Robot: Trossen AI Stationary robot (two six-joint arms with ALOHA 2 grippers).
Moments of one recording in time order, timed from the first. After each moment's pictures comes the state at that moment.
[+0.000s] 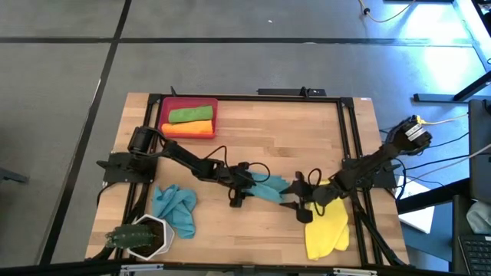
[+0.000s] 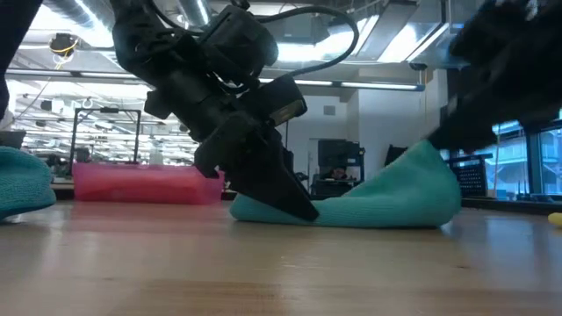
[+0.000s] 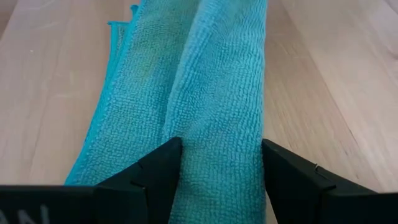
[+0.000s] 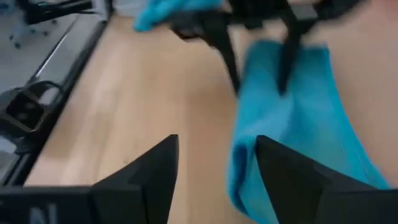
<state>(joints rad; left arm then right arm) -0.14 1.98 0.92 0.36 0.01 -0.02 0.57 1.43 0.38 0.54 0.42 0.50</state>
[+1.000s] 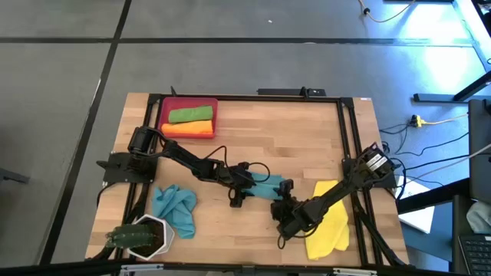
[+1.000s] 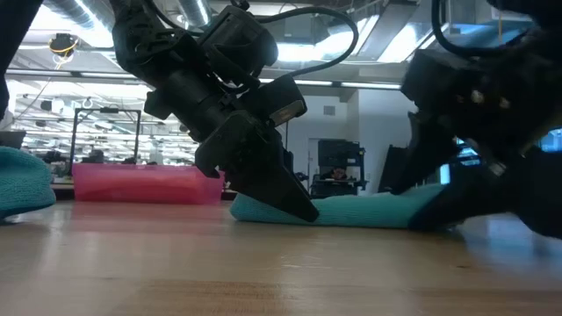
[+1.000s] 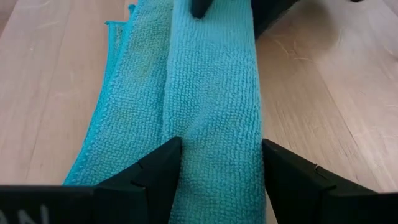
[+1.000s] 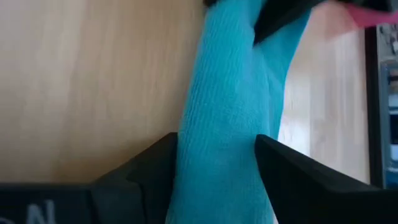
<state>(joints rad) -0.14 1.98 0.92 0.35 0.01 -0.03 0.62 1.96 1.07 -0.52 0.80 0.31</state>
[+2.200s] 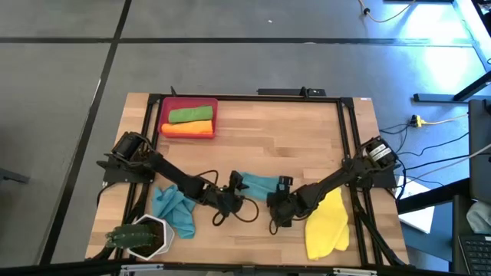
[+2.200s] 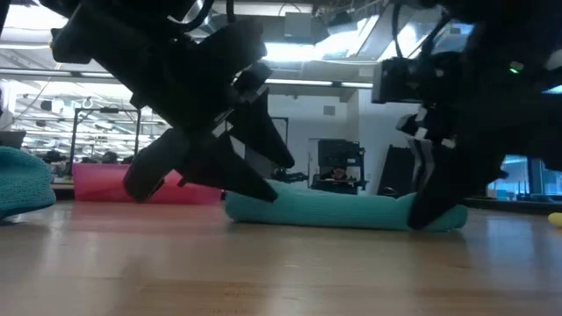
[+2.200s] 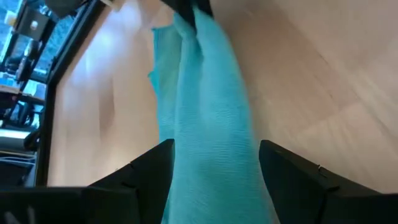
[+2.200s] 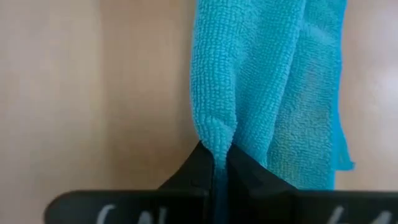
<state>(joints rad) -0.40 1.87 0.92 0.20 -0.57 0.46 0.50 1.88 1.06 -0.49 0.39 0.52</state>
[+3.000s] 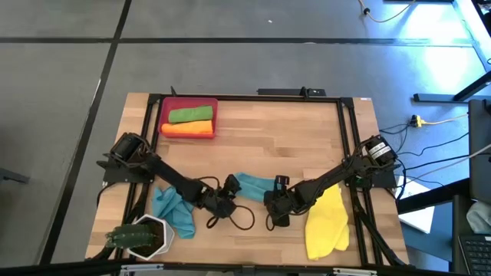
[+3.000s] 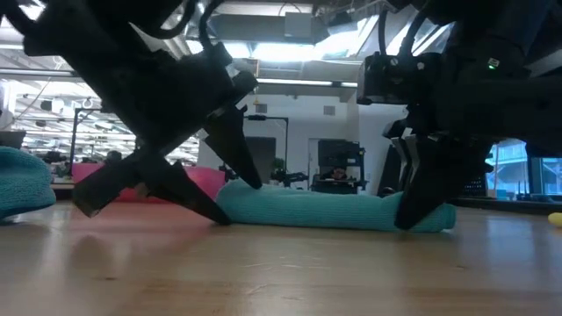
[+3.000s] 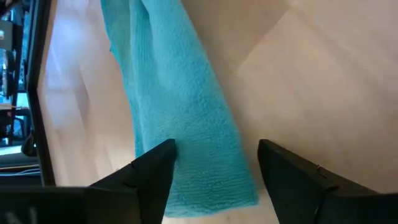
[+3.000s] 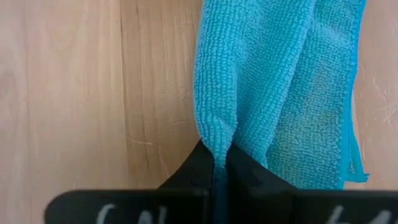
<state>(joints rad) -0.44 1.87 0.92 -0.04 -0.60 0.54 0.45 1.88 1.06 -0.43 0.29 0.47</state>
